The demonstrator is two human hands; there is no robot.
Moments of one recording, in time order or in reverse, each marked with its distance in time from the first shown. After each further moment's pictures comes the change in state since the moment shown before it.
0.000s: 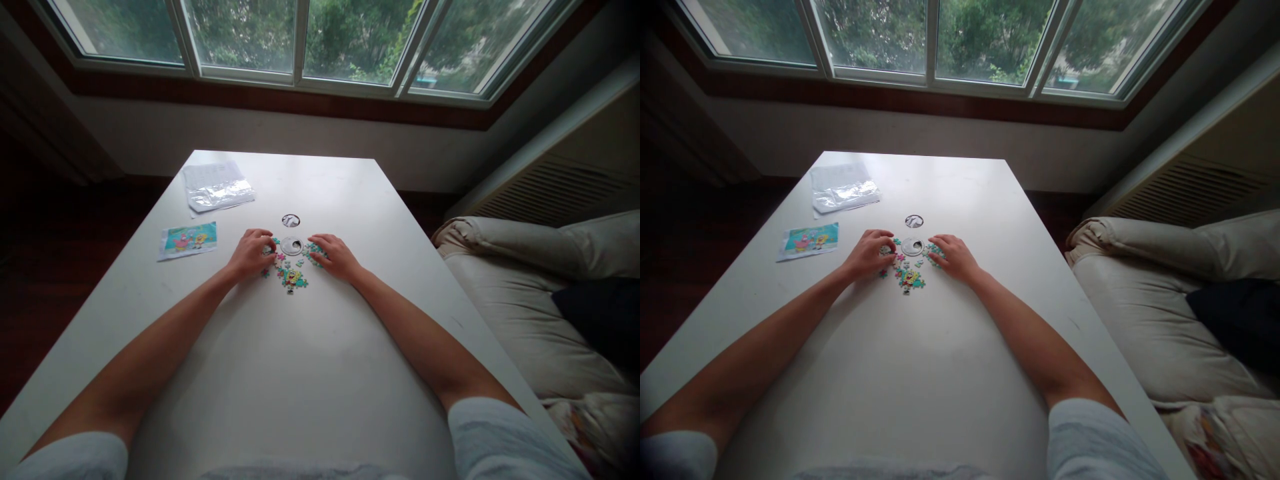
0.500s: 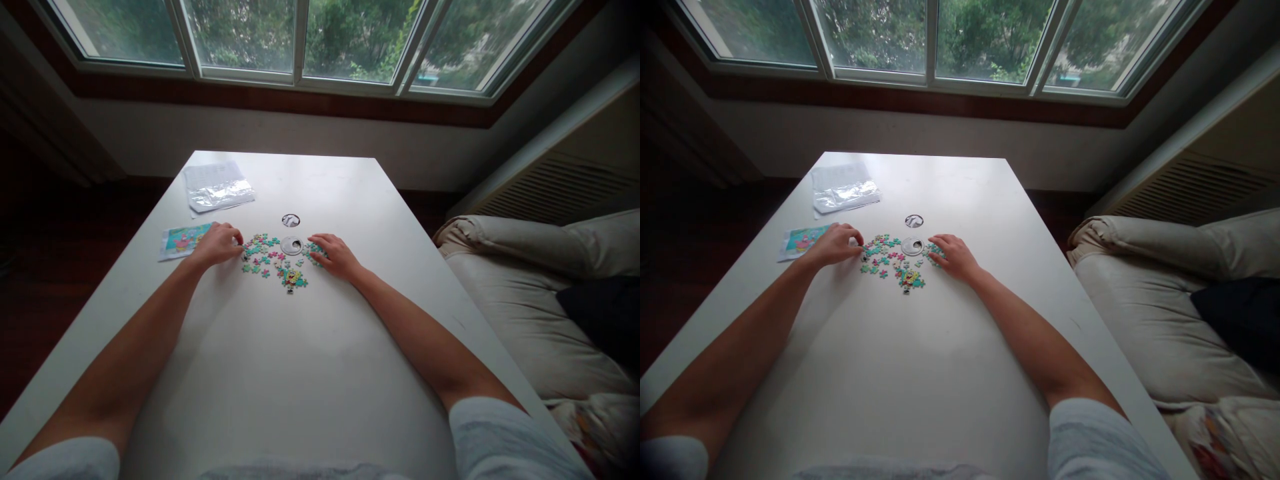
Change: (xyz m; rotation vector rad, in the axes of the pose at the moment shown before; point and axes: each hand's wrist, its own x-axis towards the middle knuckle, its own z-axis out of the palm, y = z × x) left_hand -0.003 -0.058 -0.056 0.263 -0.159 -0.159; right_hand -0.001 0.000 0.000 0.002 0.004 -0.009
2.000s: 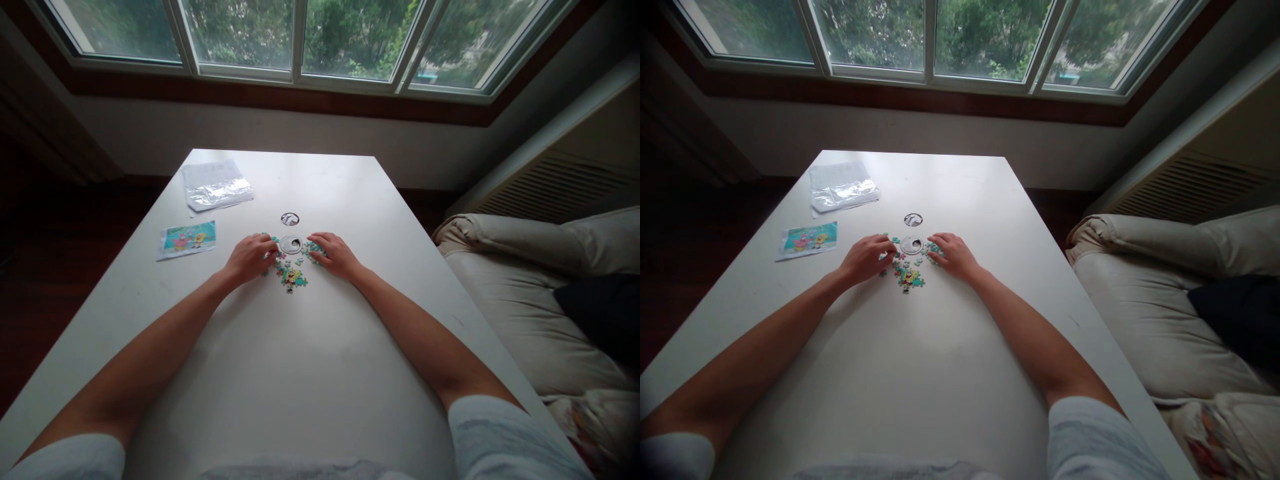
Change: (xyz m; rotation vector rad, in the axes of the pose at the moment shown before) left_hand -0.013 0.090 0.021 -0.061 0.112 0.307; right_hand 0.001 -0.001 -0.001 -0.022 -0.007 0.001
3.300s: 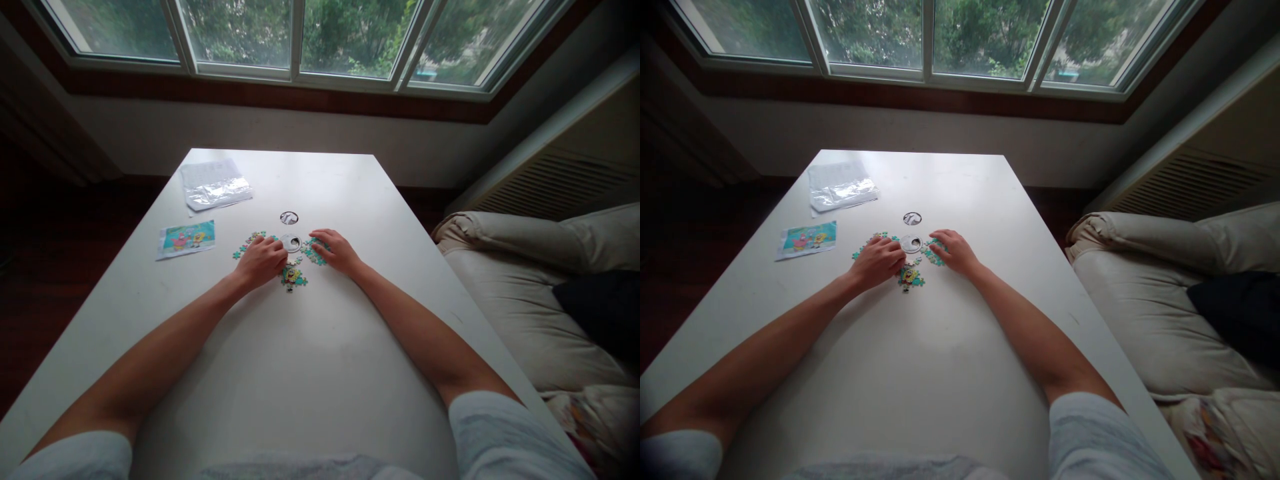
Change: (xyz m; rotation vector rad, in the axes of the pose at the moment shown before) left_hand 0.003 0.026 0.011 0.246 0.026 0.189; right_hand 0.002 0.004 -0.004 0.178 0.087 0.047
